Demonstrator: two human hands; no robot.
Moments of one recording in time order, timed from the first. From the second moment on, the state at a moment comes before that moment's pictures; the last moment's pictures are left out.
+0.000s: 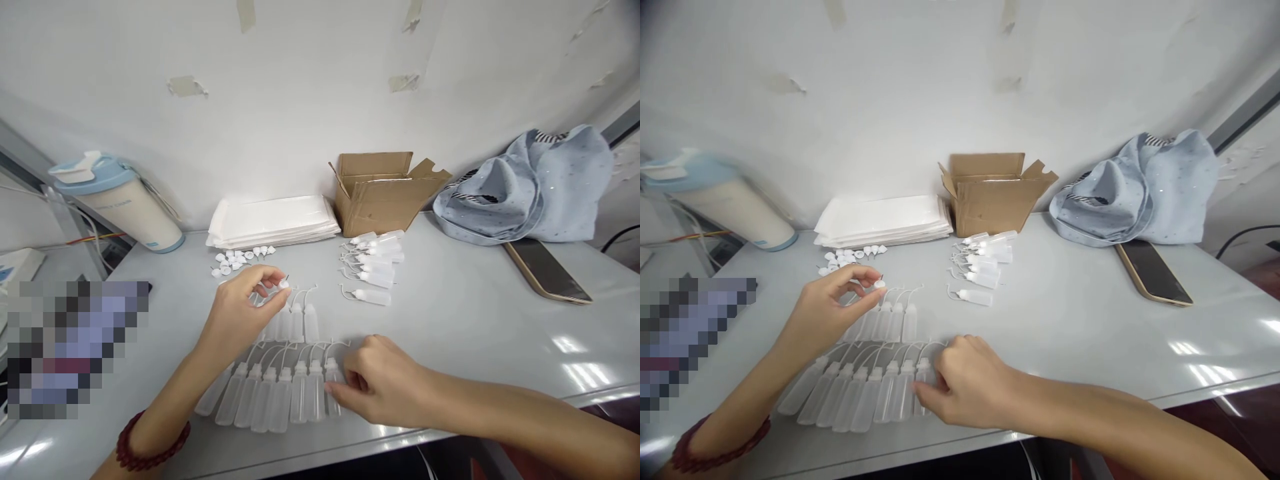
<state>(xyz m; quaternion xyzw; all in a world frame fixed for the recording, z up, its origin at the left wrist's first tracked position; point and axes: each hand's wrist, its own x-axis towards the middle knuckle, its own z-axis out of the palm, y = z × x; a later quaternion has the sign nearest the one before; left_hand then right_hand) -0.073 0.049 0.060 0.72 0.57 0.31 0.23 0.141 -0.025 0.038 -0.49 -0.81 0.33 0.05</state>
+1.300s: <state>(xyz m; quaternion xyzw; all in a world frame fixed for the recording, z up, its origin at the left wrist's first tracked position) -0.048 0.021 0.065 0.64 0.42 0.25 0.60 0.160 -0.011 0.050 -0.43 -0.69 0.51 0.26</state>
